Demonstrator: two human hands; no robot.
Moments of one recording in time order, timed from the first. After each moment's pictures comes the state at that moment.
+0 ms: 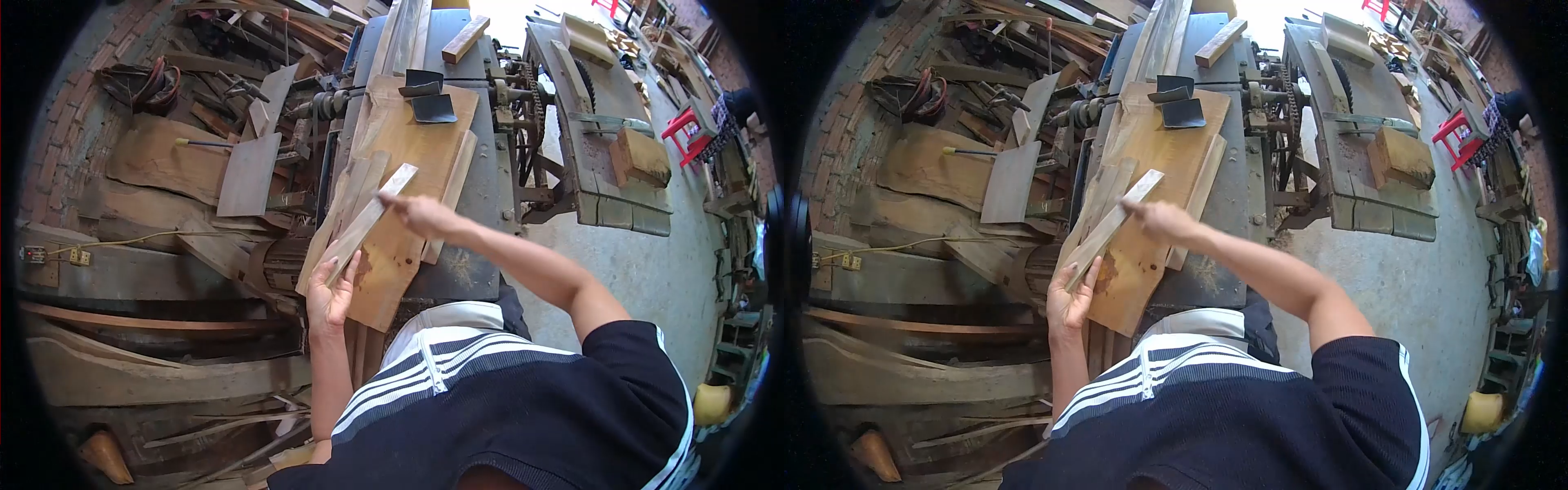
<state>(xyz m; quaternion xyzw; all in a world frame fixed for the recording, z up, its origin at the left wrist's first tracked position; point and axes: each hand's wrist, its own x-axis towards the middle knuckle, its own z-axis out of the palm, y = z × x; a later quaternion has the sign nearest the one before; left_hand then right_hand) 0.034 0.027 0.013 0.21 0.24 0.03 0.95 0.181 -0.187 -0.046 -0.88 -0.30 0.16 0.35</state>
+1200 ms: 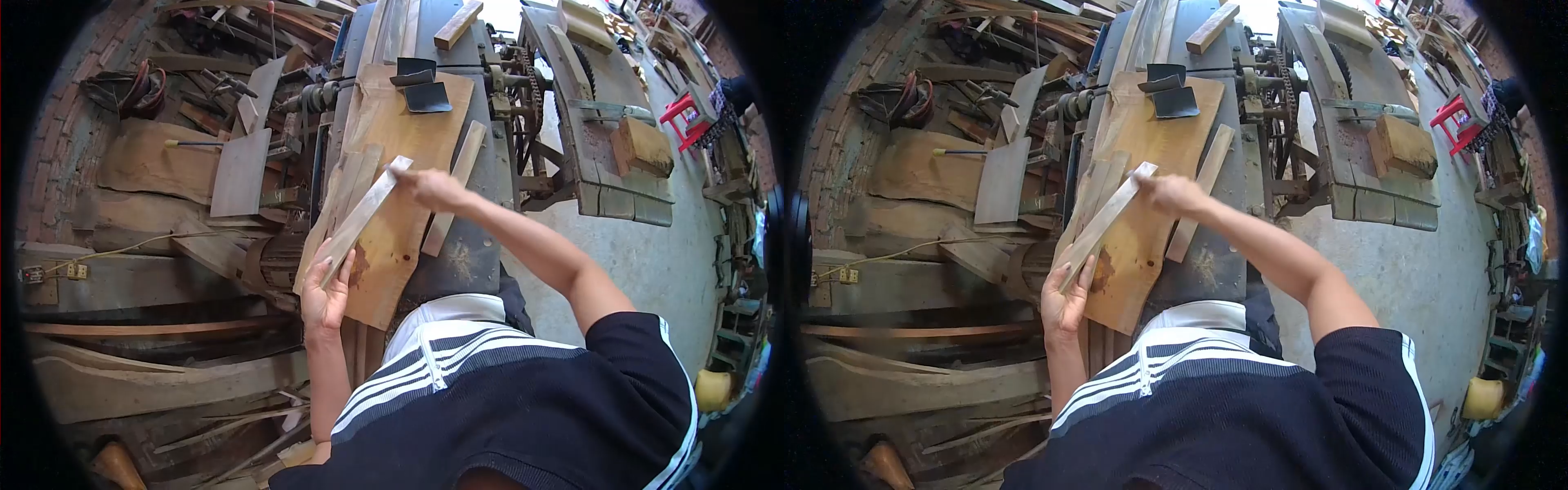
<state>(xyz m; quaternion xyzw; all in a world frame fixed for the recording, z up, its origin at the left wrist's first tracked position) 0.033 0.023 0.026 0.31 0.24 0.03 0.92 0.220 -0.209 -0.057 -0.91 -0.26 0.19 0.26</state>
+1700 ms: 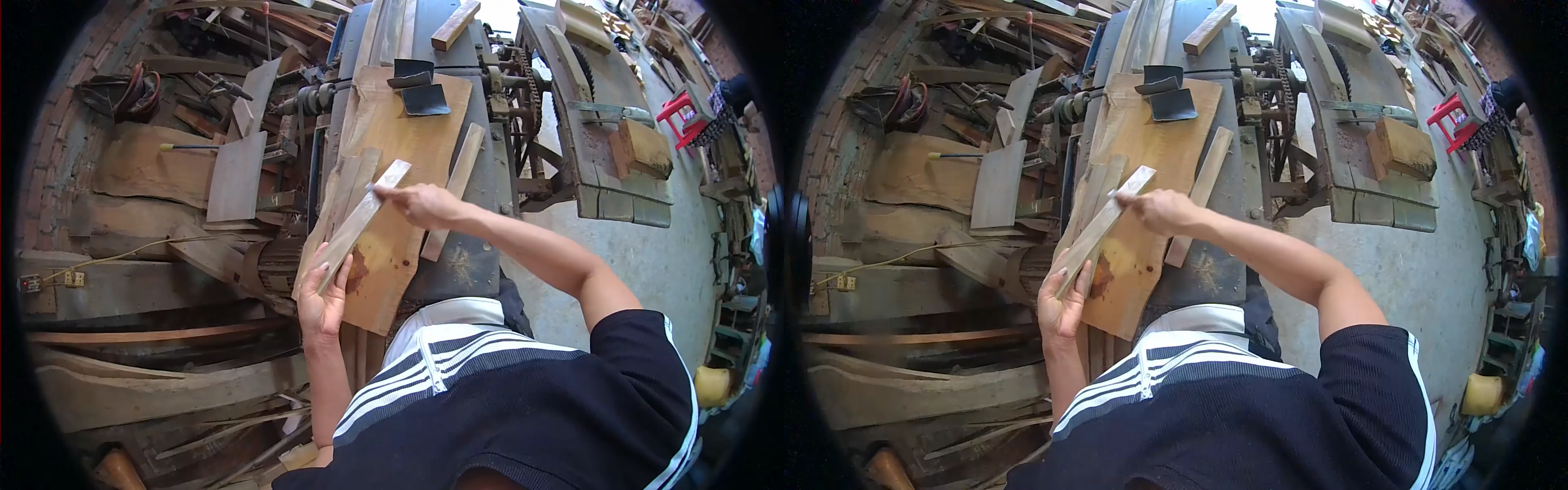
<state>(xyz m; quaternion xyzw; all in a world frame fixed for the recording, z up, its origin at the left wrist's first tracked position) 0.038 0.026 0.026 0.32 0.23 0.03 0.92 0.196 -0.203 -0.023 -0.89 -0.30 0.18 0.30</state>
